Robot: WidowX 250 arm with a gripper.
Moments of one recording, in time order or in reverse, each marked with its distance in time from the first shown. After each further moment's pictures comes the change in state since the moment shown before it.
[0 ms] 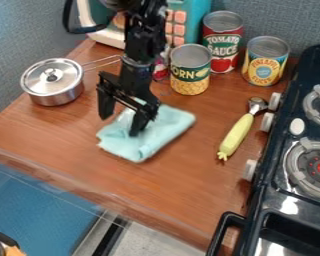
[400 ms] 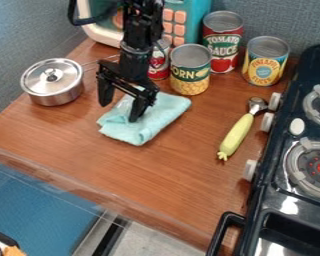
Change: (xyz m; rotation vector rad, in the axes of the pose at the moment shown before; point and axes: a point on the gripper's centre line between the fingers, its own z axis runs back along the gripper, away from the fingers) arm 0.020 0.017 0.000 0.012 -0.011 0.037
